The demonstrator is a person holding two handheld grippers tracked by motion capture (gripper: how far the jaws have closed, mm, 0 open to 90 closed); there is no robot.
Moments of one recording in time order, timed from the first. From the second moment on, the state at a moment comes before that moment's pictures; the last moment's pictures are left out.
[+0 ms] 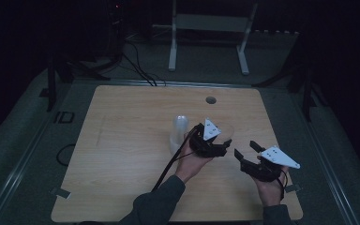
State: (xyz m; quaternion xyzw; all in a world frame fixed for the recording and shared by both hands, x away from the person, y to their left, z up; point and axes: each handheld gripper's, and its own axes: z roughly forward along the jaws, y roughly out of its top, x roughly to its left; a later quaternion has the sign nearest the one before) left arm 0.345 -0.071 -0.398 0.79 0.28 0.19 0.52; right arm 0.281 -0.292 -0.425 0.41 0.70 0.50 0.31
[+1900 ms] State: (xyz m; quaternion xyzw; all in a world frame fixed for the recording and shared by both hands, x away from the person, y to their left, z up) left arm 0.339 -0.071 -0.427 0.78 0.26 0.19 0.53; right arm 0.280 -0.293 -0.427 0.41 0.70 0.50 0.31
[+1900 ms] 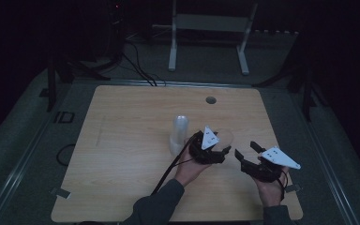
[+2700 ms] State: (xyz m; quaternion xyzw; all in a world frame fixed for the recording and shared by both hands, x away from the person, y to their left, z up) left arm 0.339 -0.070 -0.452 0.79 0.26 0.18 0.52; right arm 0.280 -0.294 -0.427 0.41 0.70 0.50 0.32
